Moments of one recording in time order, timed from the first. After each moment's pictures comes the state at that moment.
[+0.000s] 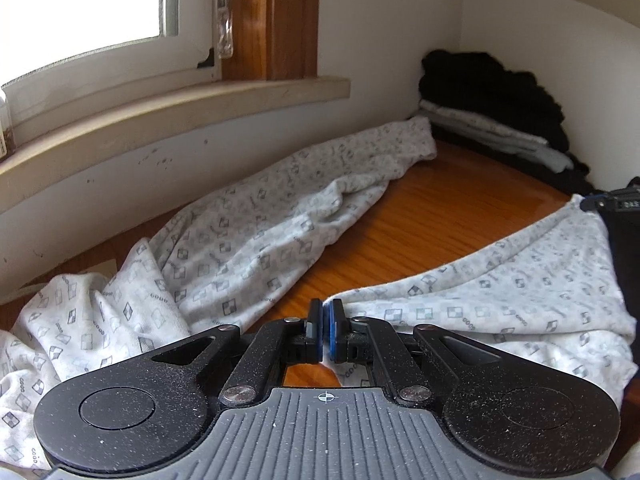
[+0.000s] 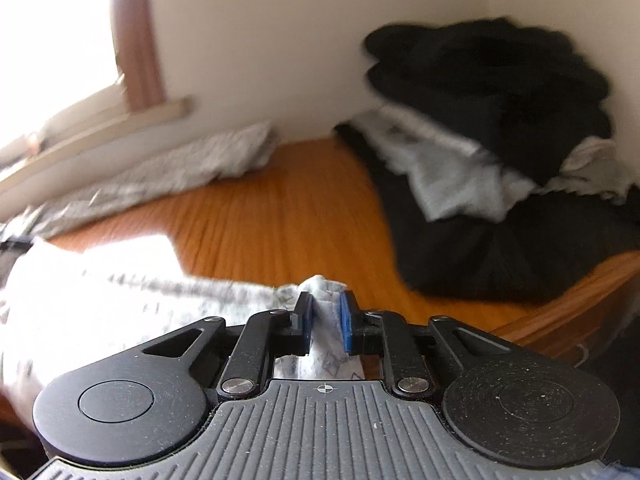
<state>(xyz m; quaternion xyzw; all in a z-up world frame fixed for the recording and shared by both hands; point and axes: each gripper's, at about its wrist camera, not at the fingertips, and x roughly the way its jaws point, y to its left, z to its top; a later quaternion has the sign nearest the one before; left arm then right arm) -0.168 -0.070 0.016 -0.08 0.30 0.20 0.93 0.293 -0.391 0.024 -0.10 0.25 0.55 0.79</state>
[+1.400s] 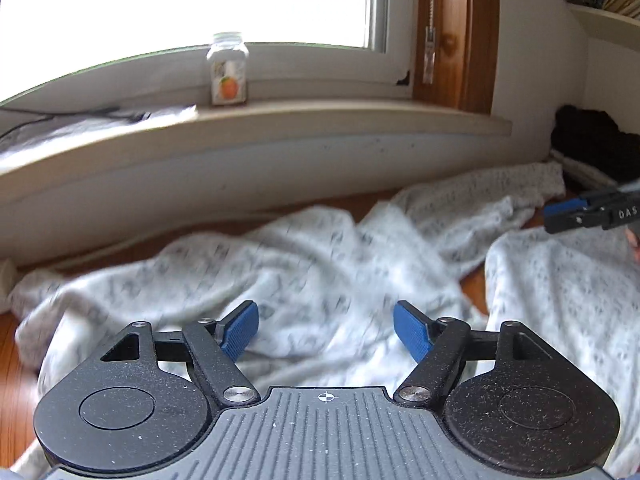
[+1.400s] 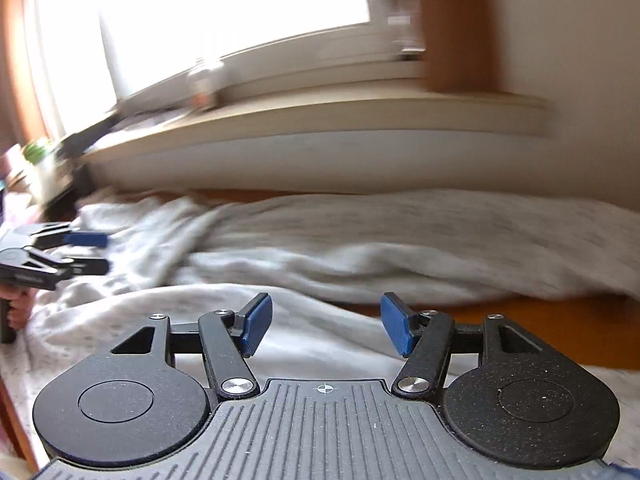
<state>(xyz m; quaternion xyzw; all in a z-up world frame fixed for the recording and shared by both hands) -0.303 -0.033 0.023 -0.13 0.26 0.38 0.88 0.079 -0.129 0.063 -0.17 0.26 0.75 0.58</state>
